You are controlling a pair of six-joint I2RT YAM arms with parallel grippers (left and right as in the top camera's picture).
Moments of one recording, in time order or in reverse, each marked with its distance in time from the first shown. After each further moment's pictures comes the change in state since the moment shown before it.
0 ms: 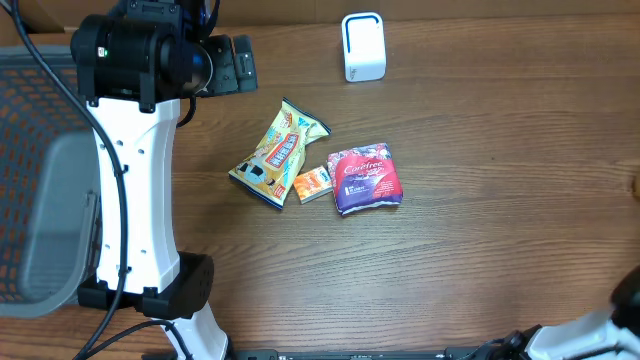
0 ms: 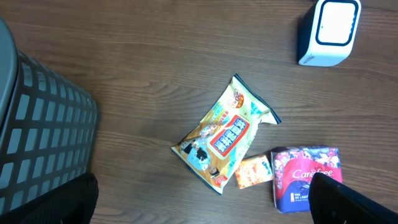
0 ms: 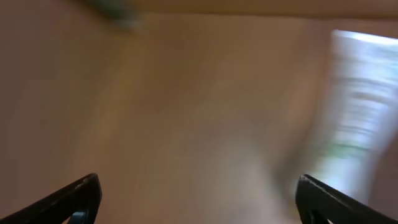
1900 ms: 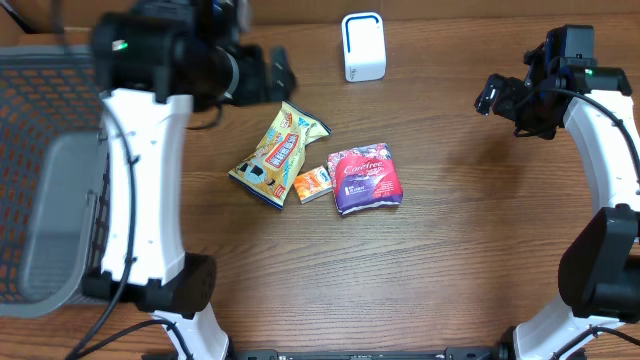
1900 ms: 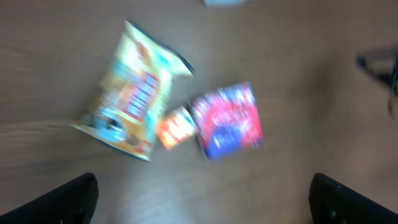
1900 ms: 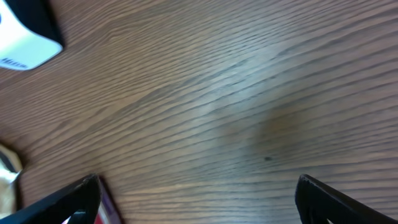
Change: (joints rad) left arm -0.043 0.012 -0.137 0.015 0.397 0.061; right arm 0.650 0.054 0.133 -0.512 -0.105 -0.359
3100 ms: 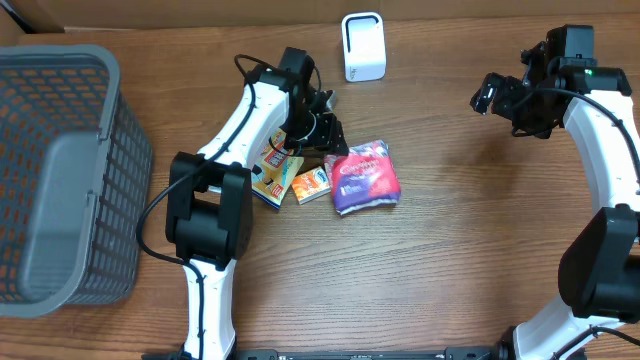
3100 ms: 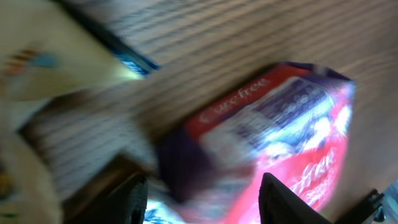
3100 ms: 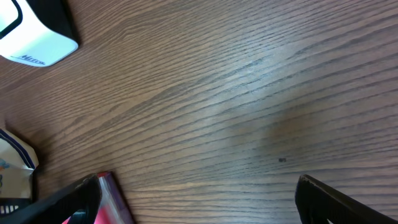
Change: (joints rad) left arm -0.073 0.317 -0.623 0.617 0.220 0.084; right arm 0.000 0.000 -0.002 0.008 -0.042 0.000
